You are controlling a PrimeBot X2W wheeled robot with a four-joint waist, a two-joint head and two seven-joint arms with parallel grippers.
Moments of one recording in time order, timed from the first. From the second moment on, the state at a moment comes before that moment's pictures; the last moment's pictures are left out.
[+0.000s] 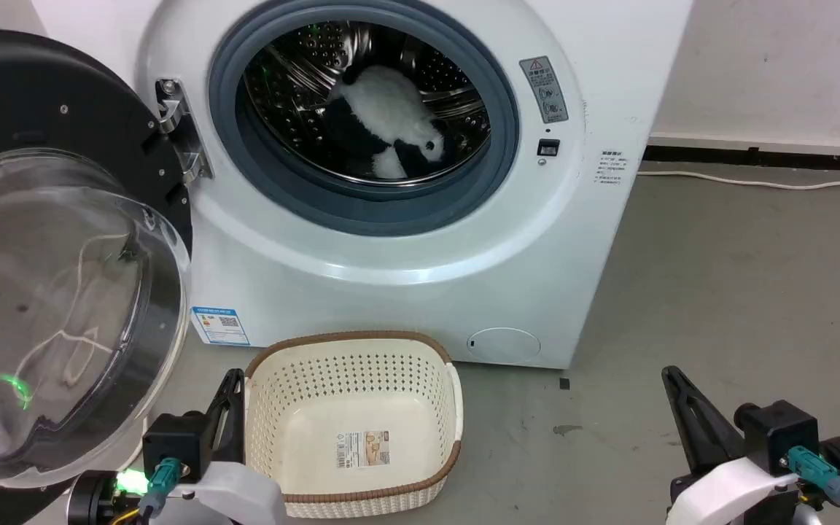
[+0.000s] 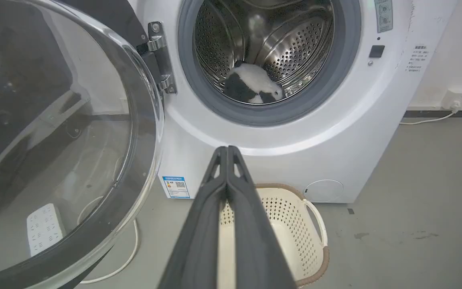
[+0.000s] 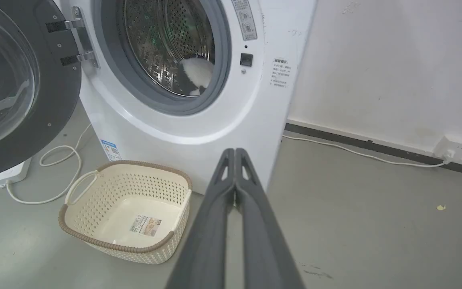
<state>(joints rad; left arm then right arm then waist) 0.01 0.05 0.00 0.00 0.00 0.00 0.00 0.01 -0.05 0.00 0.01 0.01 0.13 0.00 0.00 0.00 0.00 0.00</state>
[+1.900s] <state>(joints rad) 0.02 0.05 -0.01 0.01 0.00 0.00 -0.03 0.02 -0.05 -0.02 0.01 0.02 0.13 -0.03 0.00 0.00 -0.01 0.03</state>
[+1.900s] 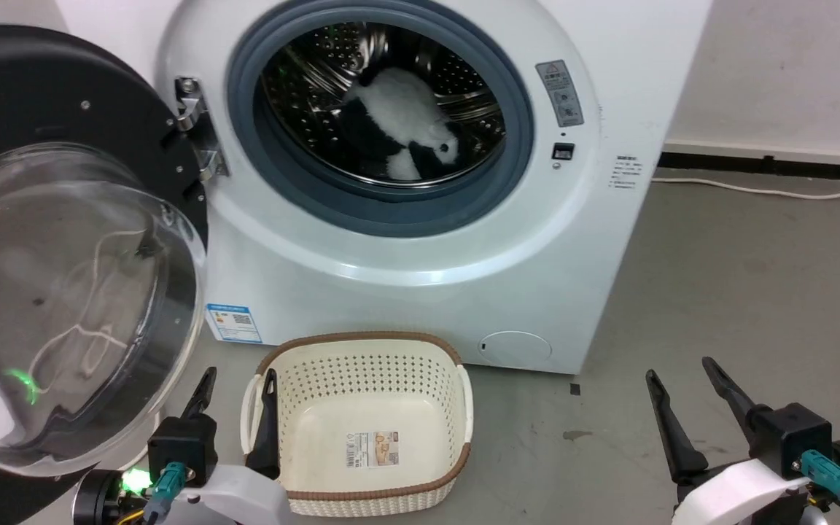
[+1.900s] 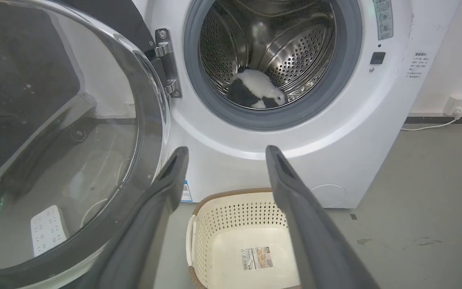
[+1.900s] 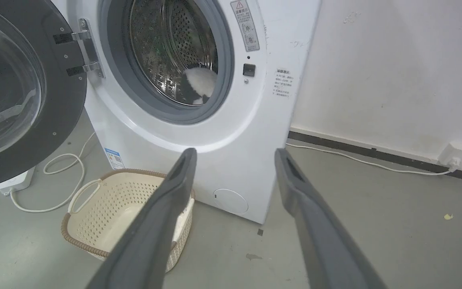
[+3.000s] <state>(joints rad) 0.05 0.05 -0.03 -0.01 -0.01 0.02 -0.11 0.00 -0.05 0.07 0.06 0.03 0.13 -0.11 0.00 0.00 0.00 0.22</state>
